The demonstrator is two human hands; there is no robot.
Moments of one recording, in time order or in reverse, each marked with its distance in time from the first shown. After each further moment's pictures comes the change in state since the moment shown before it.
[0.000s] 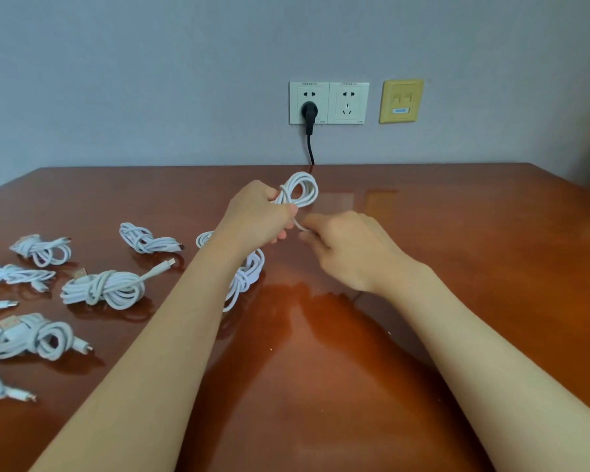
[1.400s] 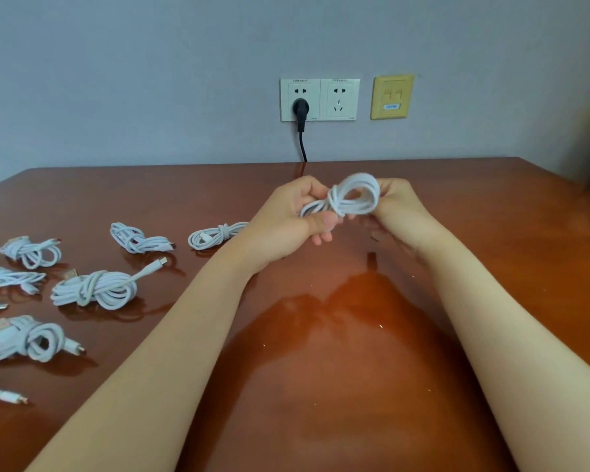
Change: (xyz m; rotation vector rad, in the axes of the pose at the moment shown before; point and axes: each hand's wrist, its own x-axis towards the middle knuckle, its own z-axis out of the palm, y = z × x) left_hand -0.009 0.007 0.023 -0.350 -0.299 0.297; right_hand -0.001 0.054 -0.015 1.000 0.156 0.384
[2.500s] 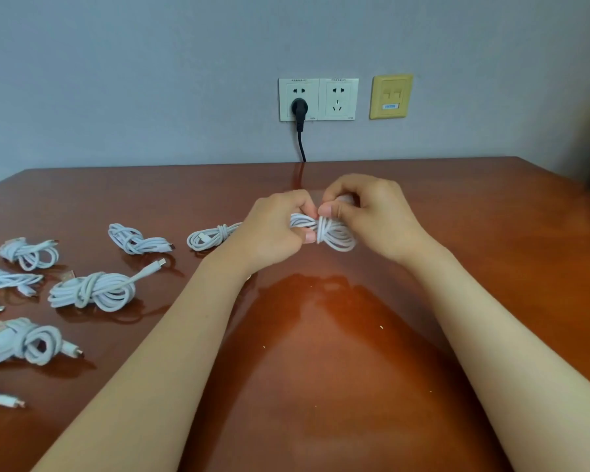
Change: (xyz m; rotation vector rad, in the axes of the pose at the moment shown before) left_hand 0.003 -0.015 -0.009 0.530 0.080 -0.040; right_hand -0.005 -0.010 0.018 -0.553 0.068 -0.302
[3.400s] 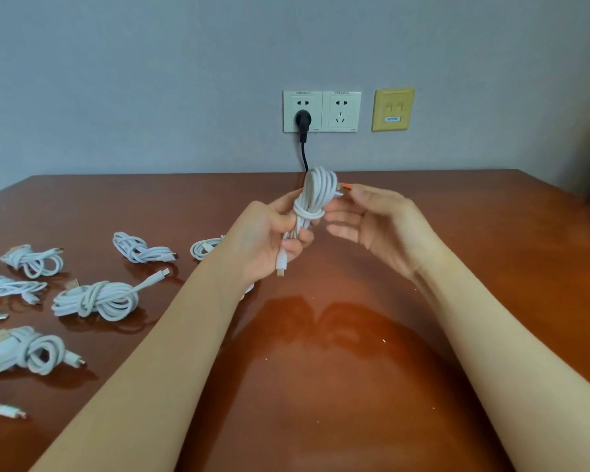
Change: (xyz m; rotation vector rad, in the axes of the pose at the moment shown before) left_hand 0.001 0.003 -0.010 -1.394 -0.132 -0.412; right_hand 0.001 0.002 -0.003 1.194 -0.187 0.249
